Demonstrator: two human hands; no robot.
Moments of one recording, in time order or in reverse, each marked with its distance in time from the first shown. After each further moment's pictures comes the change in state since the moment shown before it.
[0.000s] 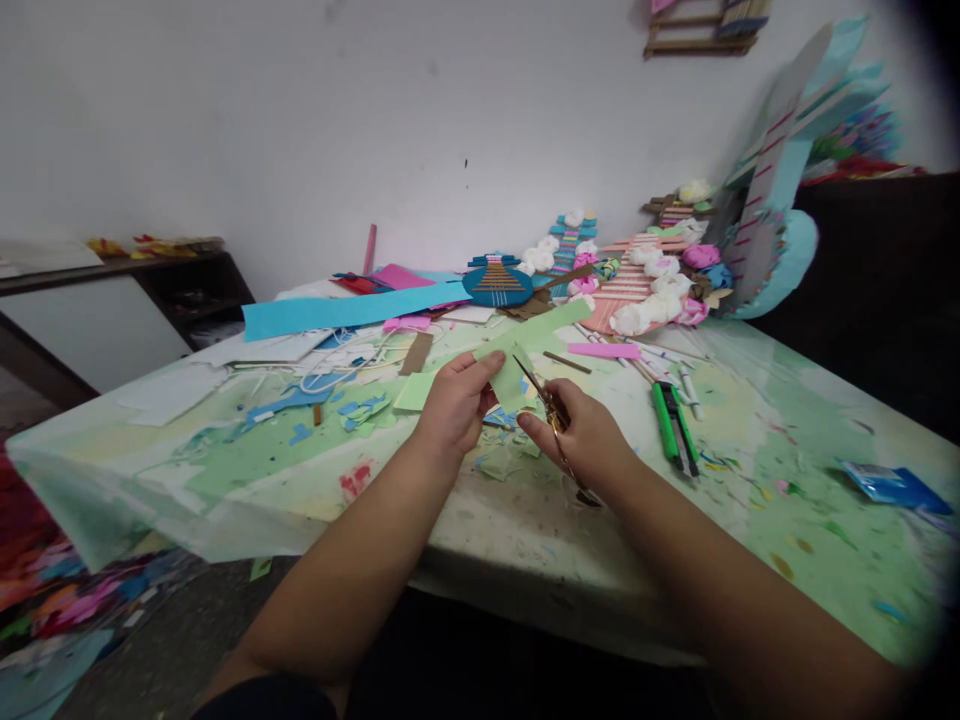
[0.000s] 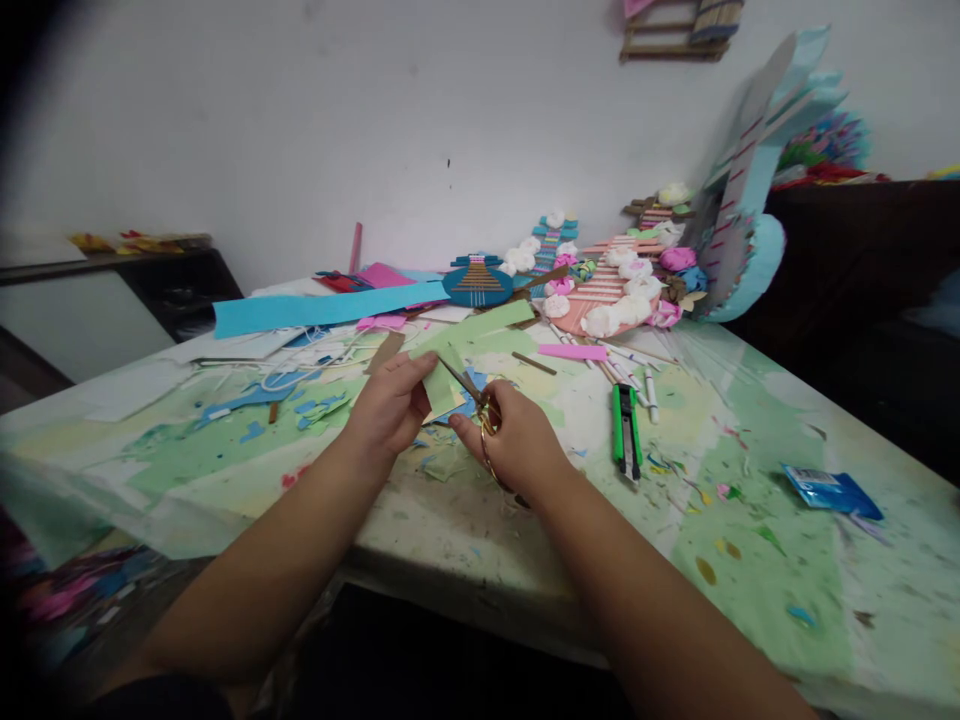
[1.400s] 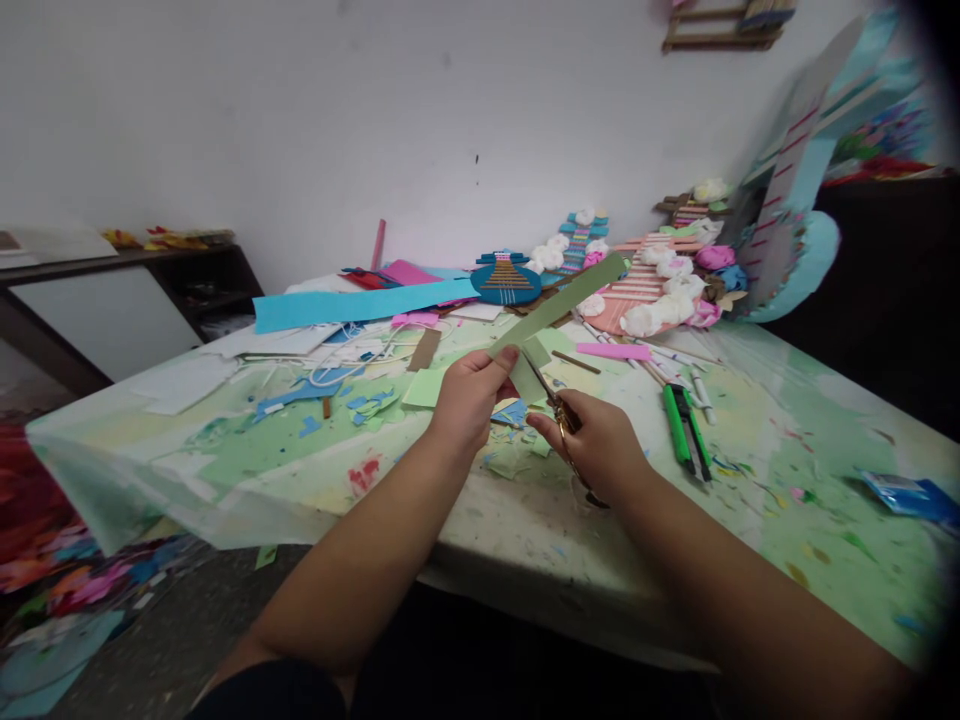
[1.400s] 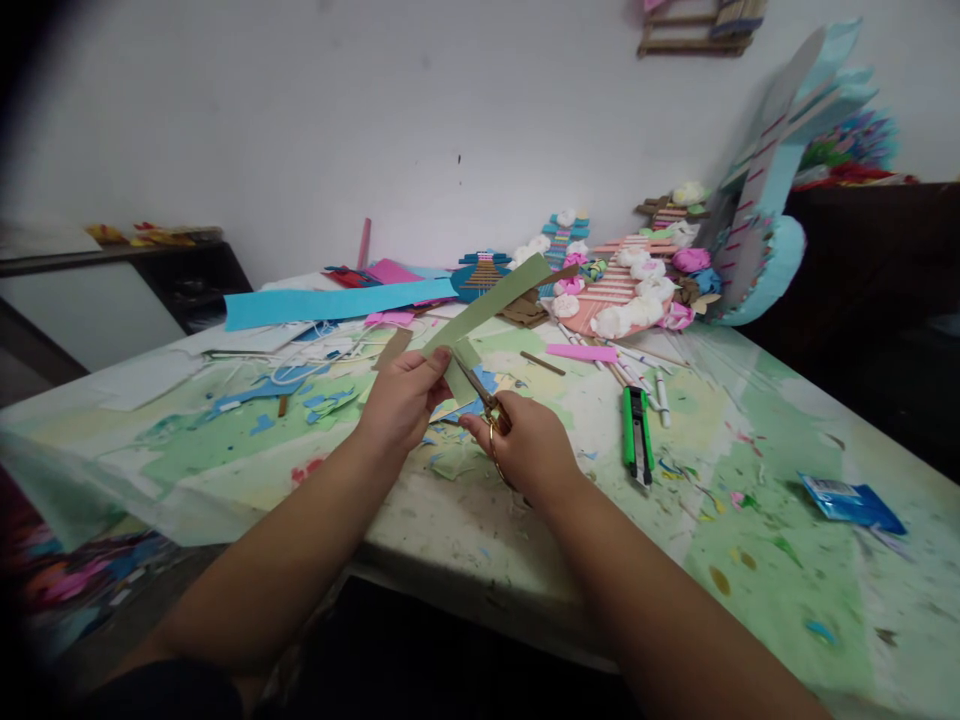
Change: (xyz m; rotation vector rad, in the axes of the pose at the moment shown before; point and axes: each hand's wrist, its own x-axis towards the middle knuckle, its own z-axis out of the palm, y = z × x) left_hand 0.000 0.000 0.001 0.101 0.055 0.048; right_hand -0.001 0.004 0.004 -0.211 0.068 -0.099
